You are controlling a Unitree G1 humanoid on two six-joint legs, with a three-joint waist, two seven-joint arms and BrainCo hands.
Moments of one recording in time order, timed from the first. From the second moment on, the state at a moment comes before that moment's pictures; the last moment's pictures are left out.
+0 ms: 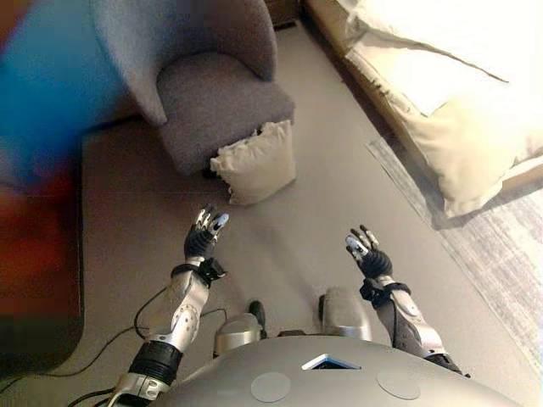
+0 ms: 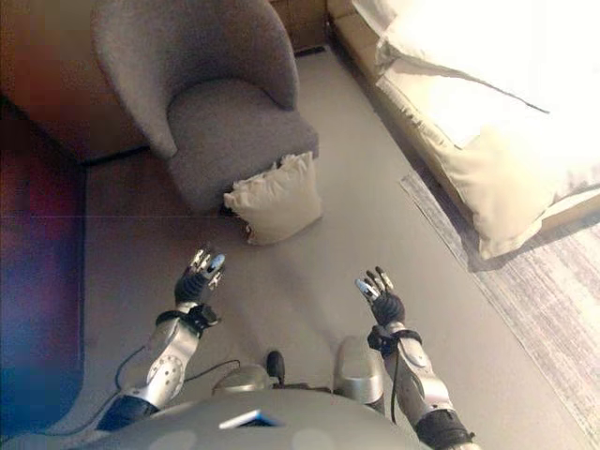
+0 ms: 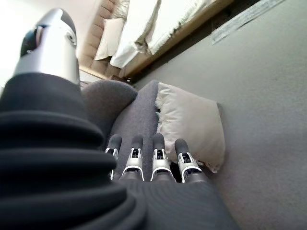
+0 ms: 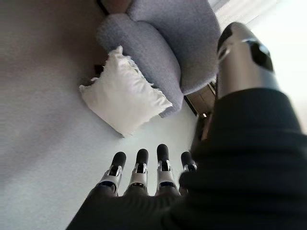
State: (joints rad) left arm 0.22 0.33 -0.25 0.19 -0.73 -0.11 0.12; right arm 0.29 -0.28 0.29 0.28 0.74 -0.10 -0.06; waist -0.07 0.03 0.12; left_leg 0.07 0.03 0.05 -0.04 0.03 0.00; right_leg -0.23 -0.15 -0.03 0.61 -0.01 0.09
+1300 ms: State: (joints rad) left arm 0.22 0.33 -0.27 0.15 -0.80 -0.14 0.11; right arm 0.33 -0.34 0.27 0.33 0.76 -0.08 0.05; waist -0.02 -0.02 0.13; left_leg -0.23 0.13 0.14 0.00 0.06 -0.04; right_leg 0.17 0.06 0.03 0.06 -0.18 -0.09
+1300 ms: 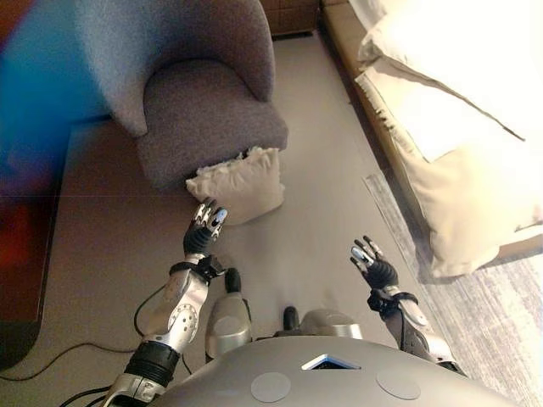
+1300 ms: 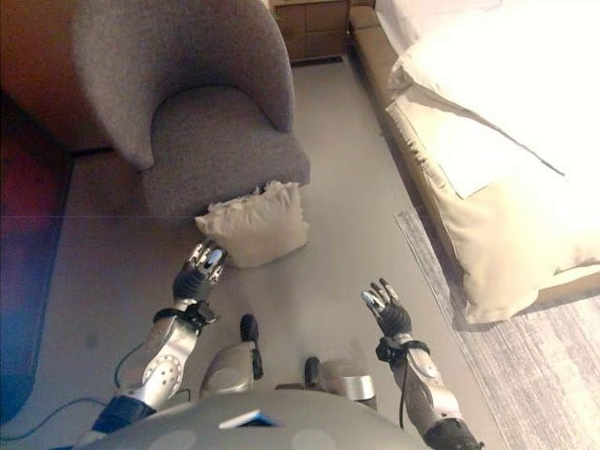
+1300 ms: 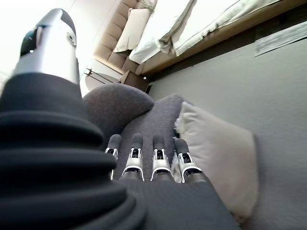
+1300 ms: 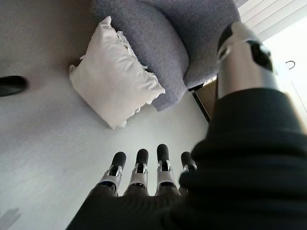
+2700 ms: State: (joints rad) left arm 0.24 0.35 -0.30 0.38 -0.68 -0.14 0.15; right arm 0.17 -0.32 0.34 0.43 0.61 -0.09 -0.06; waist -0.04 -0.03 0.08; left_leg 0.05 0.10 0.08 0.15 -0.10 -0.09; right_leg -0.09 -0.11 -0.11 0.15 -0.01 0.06
